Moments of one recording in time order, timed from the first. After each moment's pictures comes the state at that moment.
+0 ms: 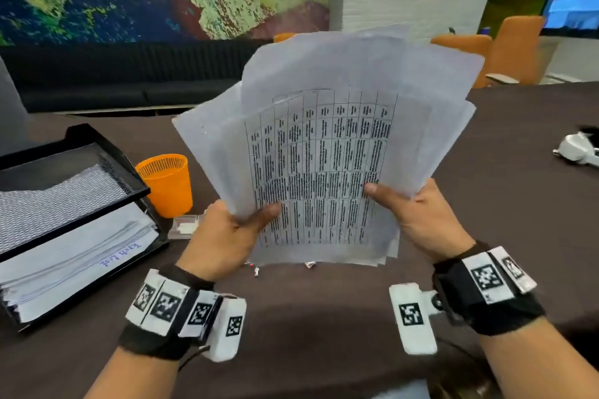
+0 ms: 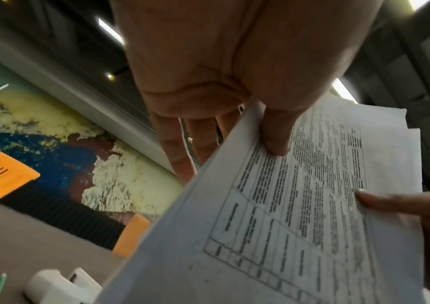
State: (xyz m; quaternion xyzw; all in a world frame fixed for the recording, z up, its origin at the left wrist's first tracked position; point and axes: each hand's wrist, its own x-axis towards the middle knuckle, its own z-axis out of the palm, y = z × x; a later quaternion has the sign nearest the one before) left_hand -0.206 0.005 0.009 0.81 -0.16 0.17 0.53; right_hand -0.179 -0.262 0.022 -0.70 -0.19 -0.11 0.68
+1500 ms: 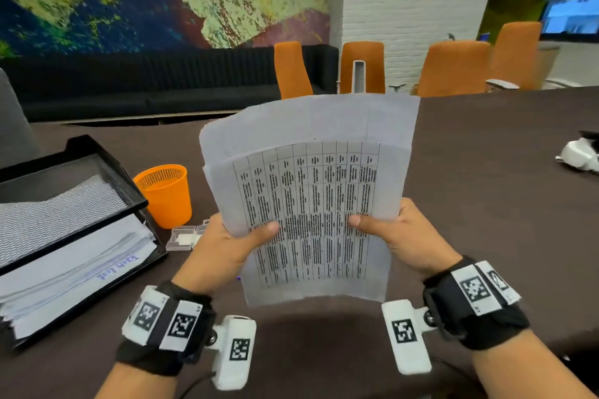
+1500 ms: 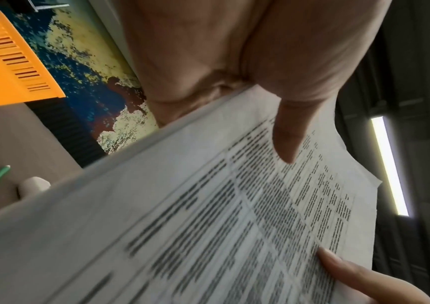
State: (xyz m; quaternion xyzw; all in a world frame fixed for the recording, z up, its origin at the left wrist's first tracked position) left_hand -0.200 0.001 0.006 0.73 -0.14 0.11 0.66; right_hand -0.166 -0.259 0.007 -0.71 -0.18 0.00 0.68
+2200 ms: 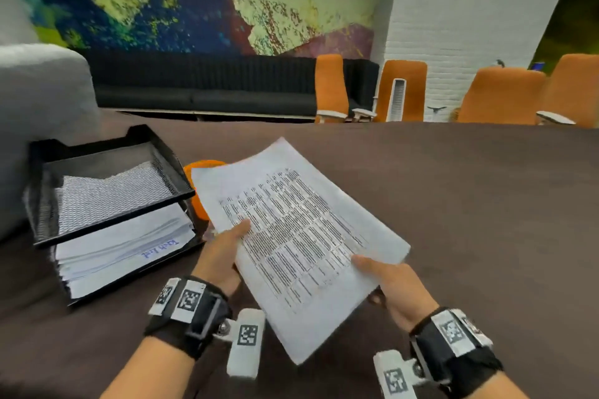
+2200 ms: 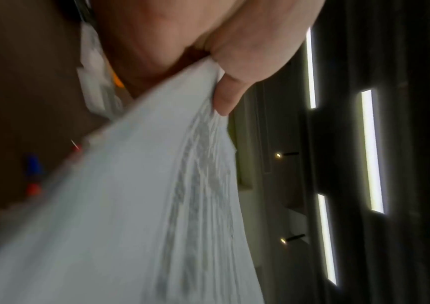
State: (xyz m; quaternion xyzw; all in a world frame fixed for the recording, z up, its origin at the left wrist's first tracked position) left_hand -0.176 0.055 -0.040 0.48 0.21 0.06 0.85; right_hand -0.164 -0.212 -0.056 -0.65 -0.01 0.12 0.75
